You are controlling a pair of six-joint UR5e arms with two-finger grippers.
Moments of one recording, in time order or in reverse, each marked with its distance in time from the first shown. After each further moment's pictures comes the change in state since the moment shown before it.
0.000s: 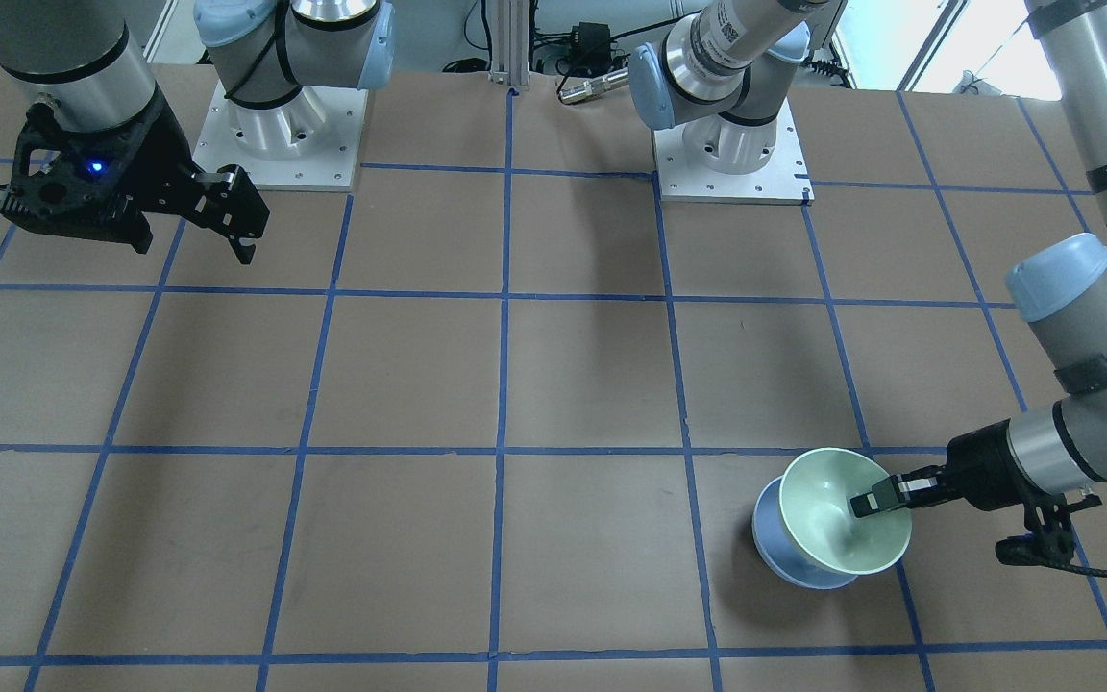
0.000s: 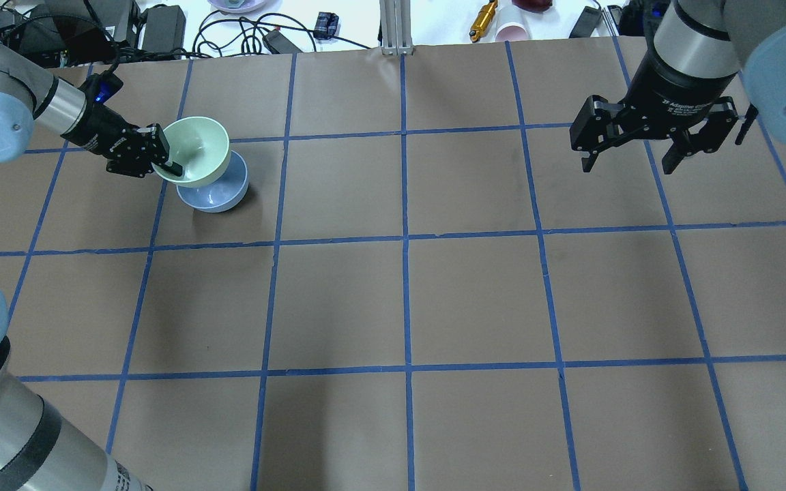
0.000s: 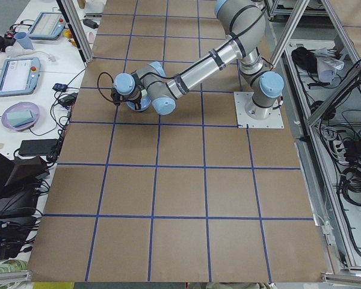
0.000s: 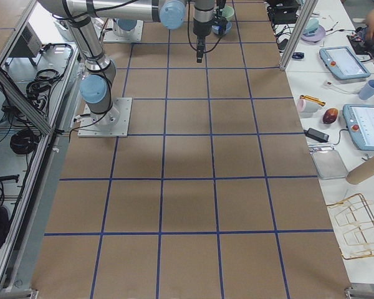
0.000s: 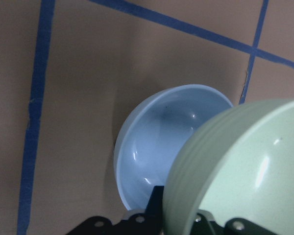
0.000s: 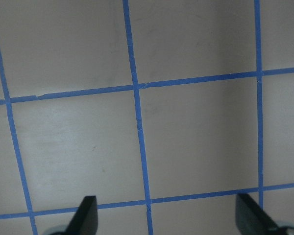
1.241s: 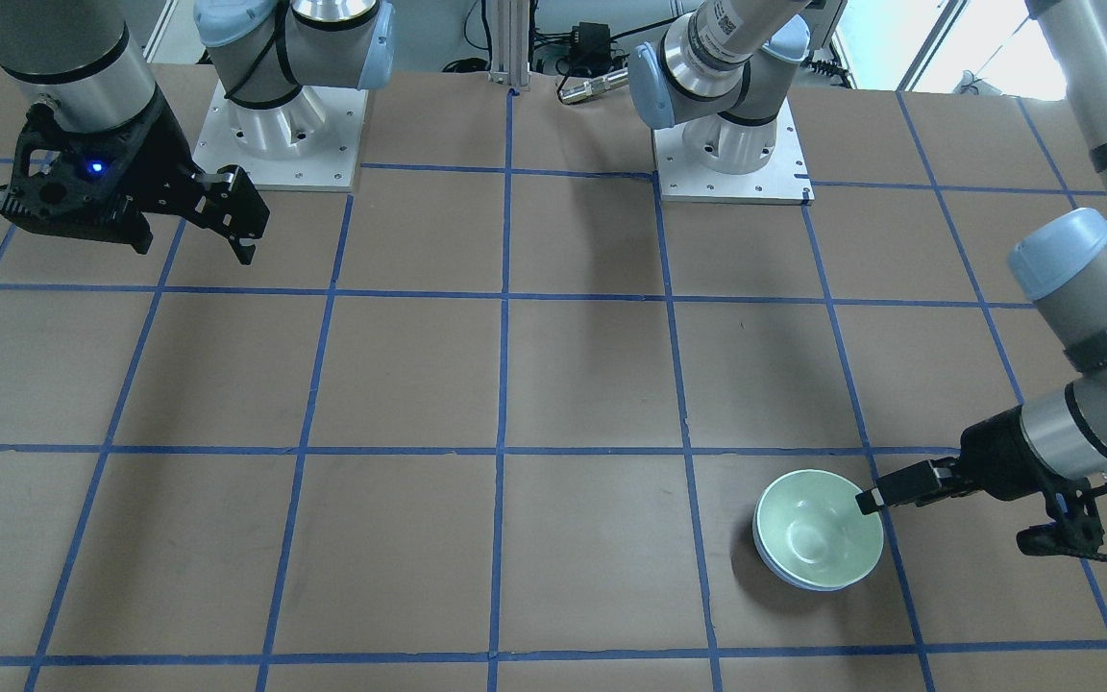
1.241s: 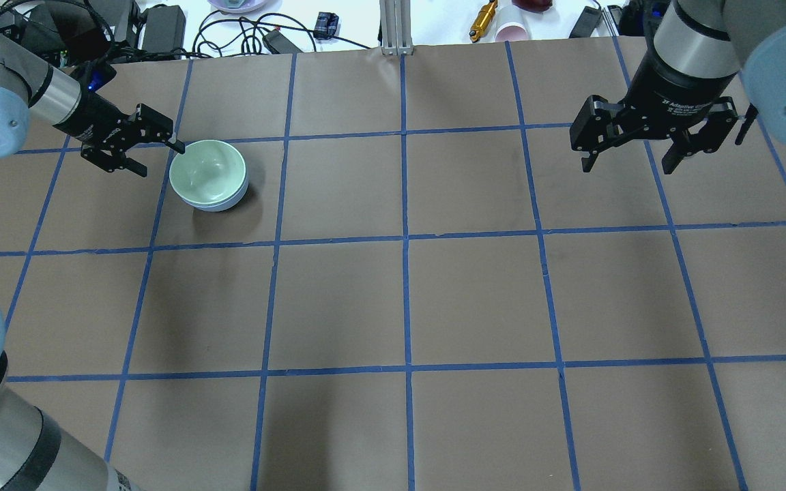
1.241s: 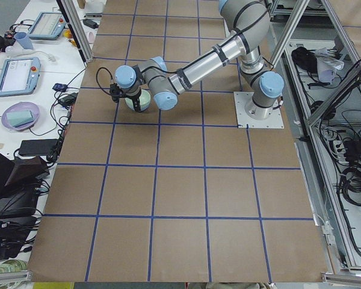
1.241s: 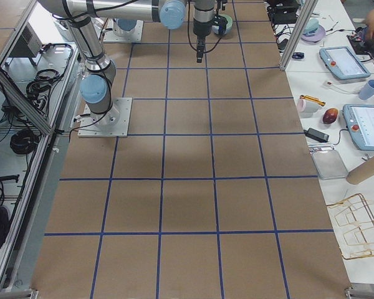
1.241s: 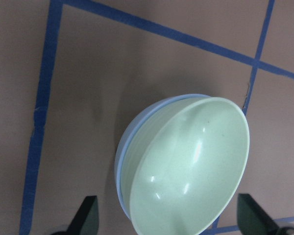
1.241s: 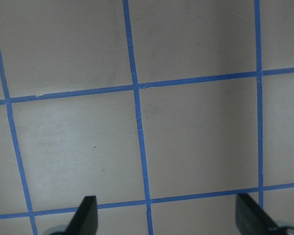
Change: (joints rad) left arm -0.017 0.062 -0.006 0.031 0.087 -0.054; right arm 0.000 0.000 0.000 0.000 0.000 0.000
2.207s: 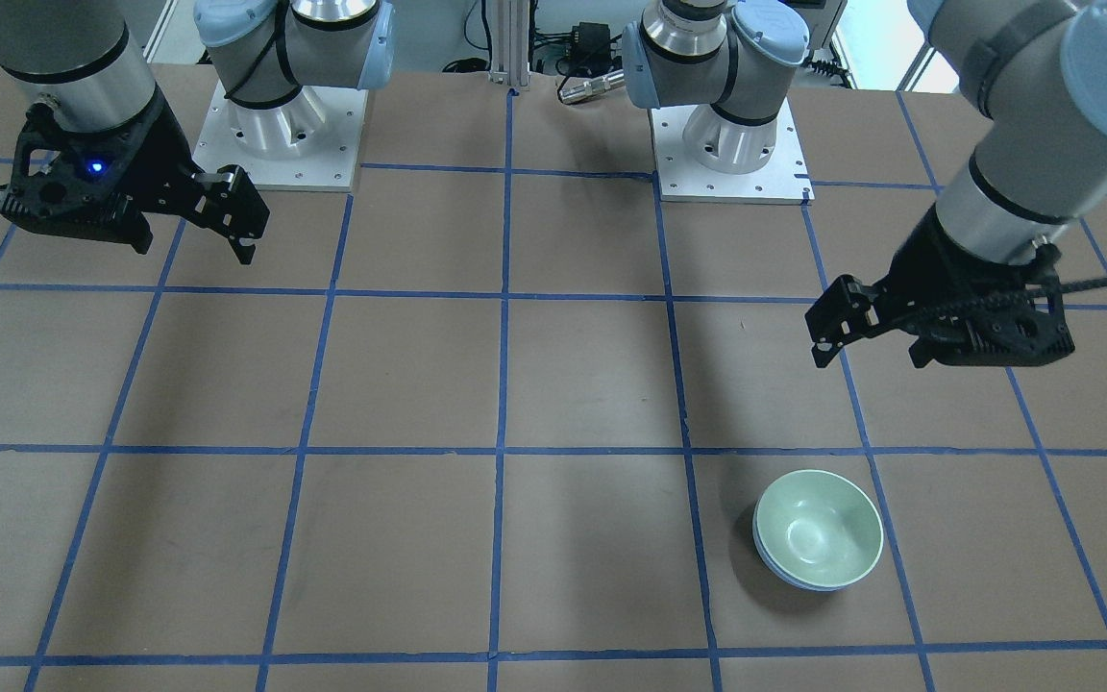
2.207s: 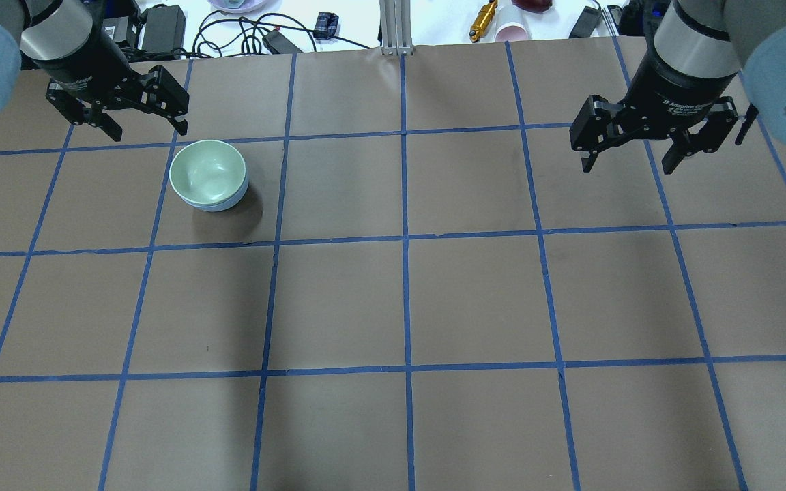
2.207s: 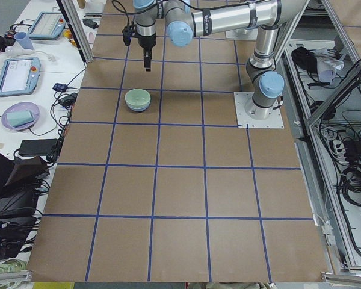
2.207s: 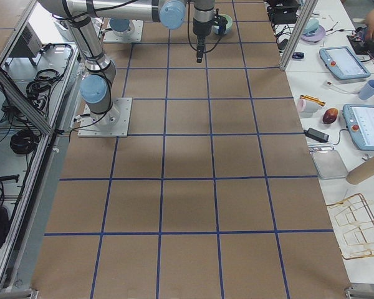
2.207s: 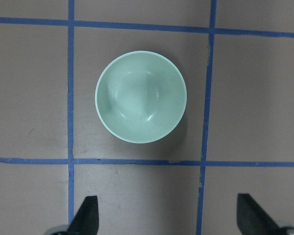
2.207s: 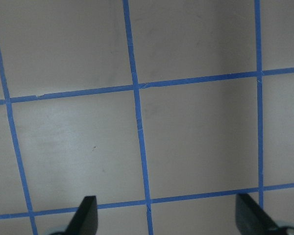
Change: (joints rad) left arm -0.259 0.337 0.001 -0.166 0.328 -0.102; right arm 0.000 0.000 0.000 0.000 0.000 0.000
